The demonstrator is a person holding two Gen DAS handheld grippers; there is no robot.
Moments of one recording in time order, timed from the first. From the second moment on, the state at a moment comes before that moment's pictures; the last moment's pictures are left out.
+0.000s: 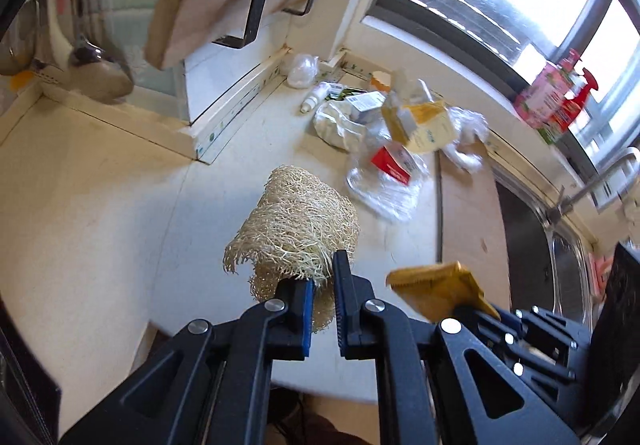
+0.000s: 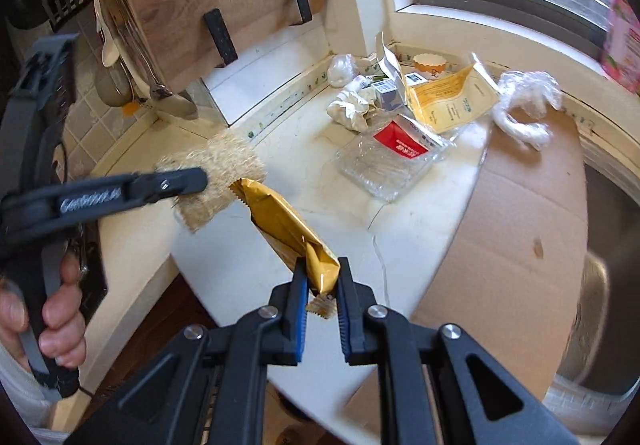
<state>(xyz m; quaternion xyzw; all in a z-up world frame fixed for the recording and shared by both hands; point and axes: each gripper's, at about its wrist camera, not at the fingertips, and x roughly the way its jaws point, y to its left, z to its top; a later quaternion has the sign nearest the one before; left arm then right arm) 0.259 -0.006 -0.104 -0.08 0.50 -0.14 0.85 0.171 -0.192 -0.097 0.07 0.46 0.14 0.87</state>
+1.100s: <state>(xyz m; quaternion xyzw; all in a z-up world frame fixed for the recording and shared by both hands) 0.020 0.010 -0.233 0.03 0.63 -0.21 0.75 -0.033 -0.165 -0.239 0.15 0.60 0.08 0.79</state>
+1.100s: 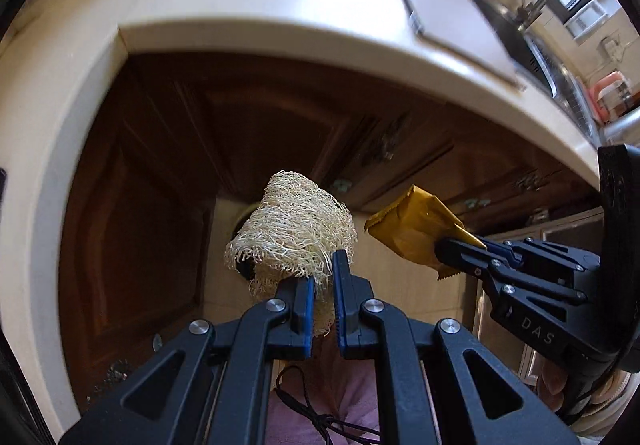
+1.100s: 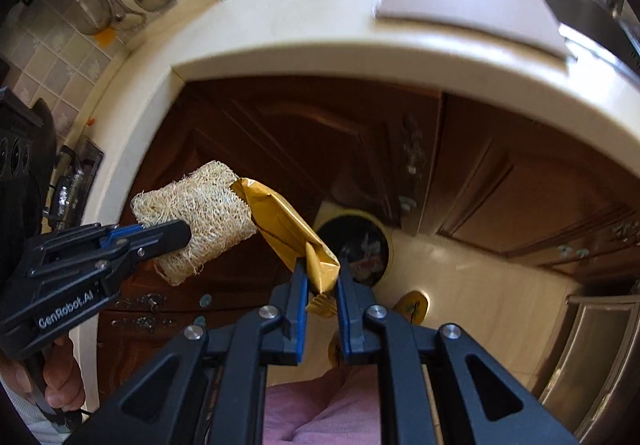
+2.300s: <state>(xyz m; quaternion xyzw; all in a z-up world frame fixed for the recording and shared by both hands) 0.059 0.042 -0.453 0.05 0.73 -0.12 0.67 0.025 -0.128 -0.431 0.12 0.71 0.04 0.69</state>
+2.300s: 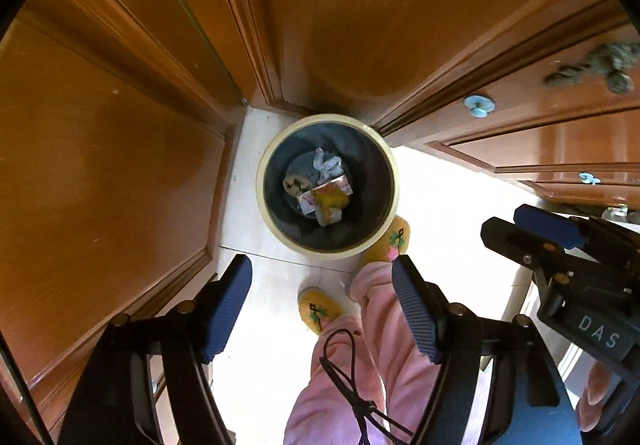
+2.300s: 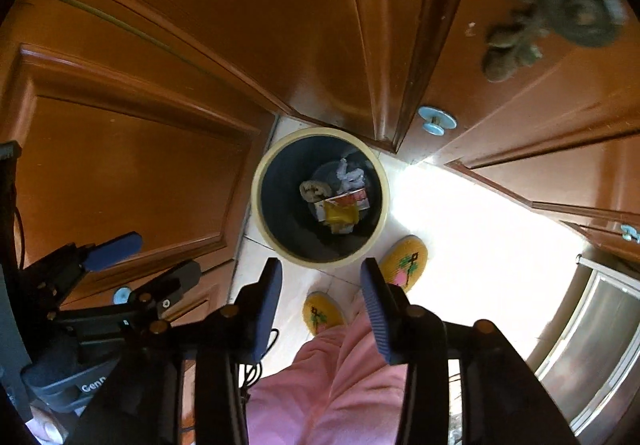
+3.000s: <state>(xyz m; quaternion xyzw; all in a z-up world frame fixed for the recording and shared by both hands) 0.043 0.014 -0.227 0.07 0.61 -0.19 0.77 -0.034 -0.150 -0.182 0.08 0.53 0.04 0.84</state>
